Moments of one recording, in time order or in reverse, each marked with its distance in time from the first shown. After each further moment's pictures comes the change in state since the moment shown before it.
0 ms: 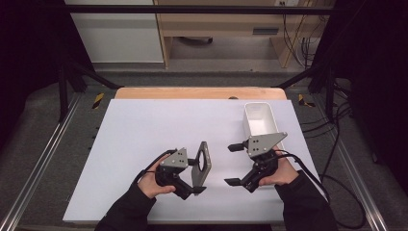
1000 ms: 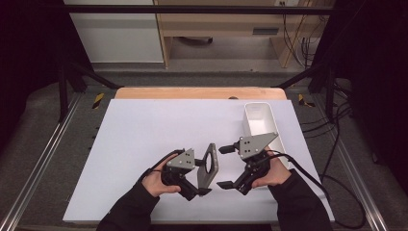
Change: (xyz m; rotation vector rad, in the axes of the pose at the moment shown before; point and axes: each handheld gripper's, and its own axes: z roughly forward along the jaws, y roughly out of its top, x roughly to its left) left arm -0.004 0.012 0.013 0.014 -0.049 0.051; right arm 0.007 0.013 0.016 -0.011 0.064 -0.027
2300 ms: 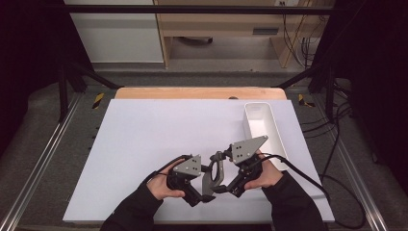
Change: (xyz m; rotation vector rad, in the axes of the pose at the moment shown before) left arm -0.008 -0.001 0.015 0.021 -0.069 0.043; right arm -0.001 -0.009 0.021 0.001 0.089 -0.018
